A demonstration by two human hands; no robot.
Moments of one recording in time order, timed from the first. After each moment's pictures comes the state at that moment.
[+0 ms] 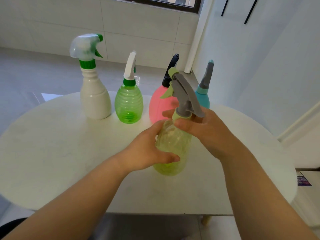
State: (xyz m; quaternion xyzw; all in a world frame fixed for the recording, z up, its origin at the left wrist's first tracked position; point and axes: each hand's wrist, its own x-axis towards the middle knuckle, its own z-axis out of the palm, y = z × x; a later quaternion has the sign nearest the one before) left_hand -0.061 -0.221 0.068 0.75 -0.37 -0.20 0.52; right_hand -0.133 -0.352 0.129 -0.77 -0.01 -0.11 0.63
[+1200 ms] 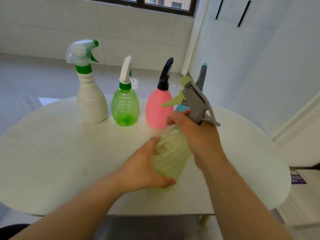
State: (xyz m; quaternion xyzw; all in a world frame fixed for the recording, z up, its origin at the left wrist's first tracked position) left_hand -0.085 -0.208 0.059 0.75 -0.39 -0.21 0.49; right_hand -0.139 -0.331 0.120 -0.72 0.15 -0.27 0.63
